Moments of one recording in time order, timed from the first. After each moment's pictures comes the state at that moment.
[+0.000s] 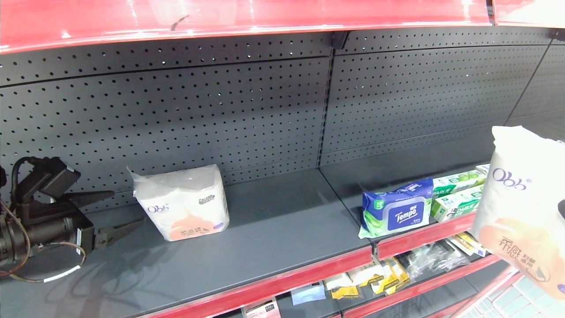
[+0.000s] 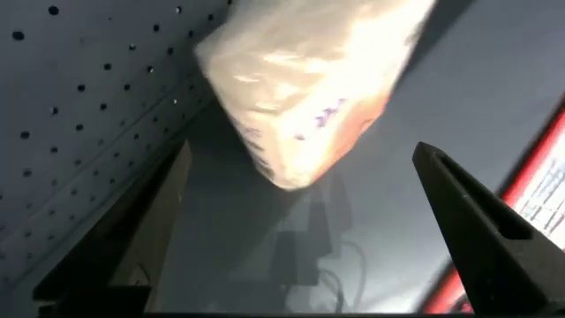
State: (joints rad) left arm 0.28 1.49 -0.49 -0.47 -0.69 0.51; right arm 0.10 0.74 -0.12 -0.80 -0.02 -0.13
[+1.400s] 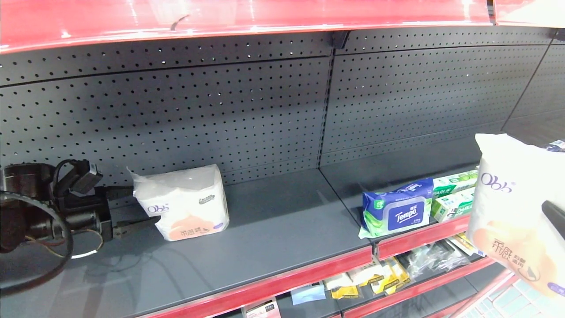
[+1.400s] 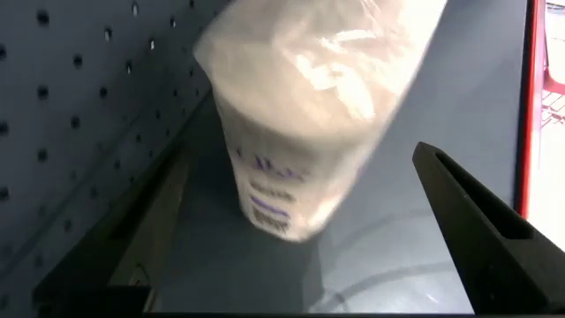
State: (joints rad) left arm 0.33 1.90 -0.70 -0.51 -1.09 0.72; right arm 0.08 0.80 -0.12 -0.80 -0.02 -0.13
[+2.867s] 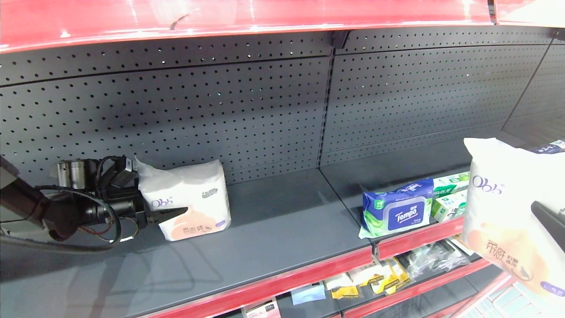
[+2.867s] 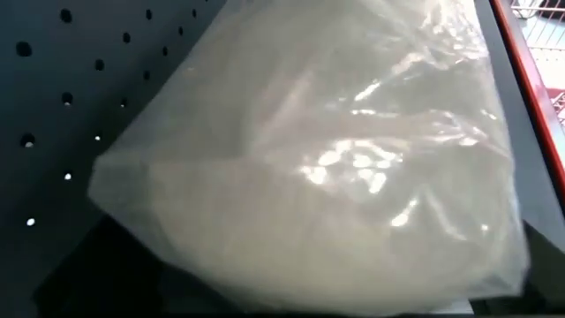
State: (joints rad) left arm 0.21 2.11 -0.82 -0.73 -1.18 0.65; right arm 0.08 0.84 -0.13 -0.80 -0.01 -0.13
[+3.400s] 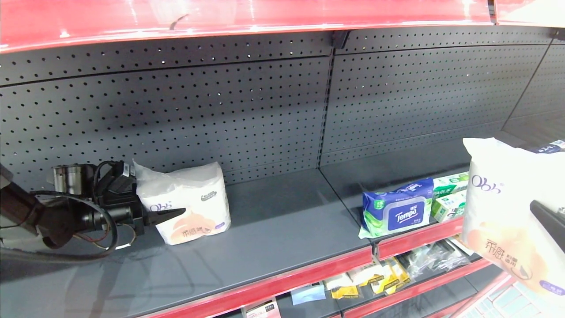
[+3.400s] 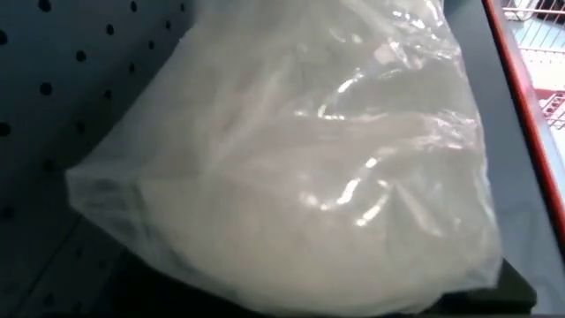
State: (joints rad) left arm 0.21 2.07 -0.74 -0.74 -1.18 0.65; right arm 0.08 0.85 -0.13 -0.80 -0.01 -0.13
